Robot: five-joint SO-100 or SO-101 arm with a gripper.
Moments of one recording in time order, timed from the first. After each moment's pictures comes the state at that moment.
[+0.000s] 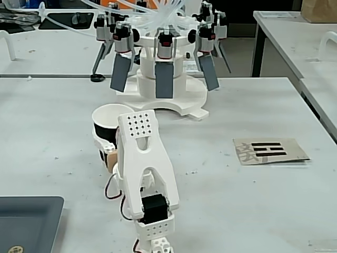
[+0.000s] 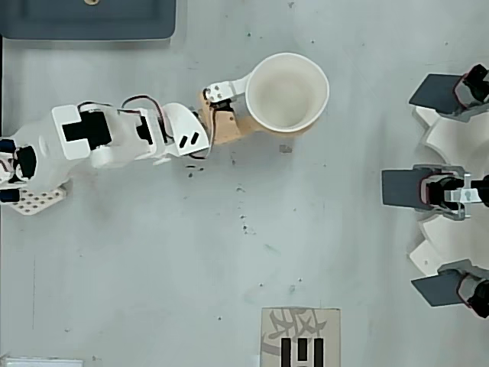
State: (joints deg) arm -21.6 54.1 127.2 -83.8 -86.7
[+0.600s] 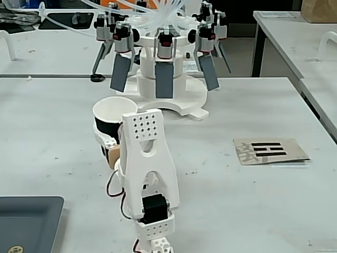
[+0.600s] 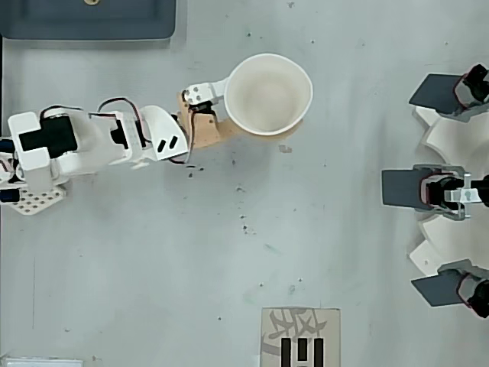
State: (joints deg) arm -21.6 71.4 143.6 -84.2 -87.5
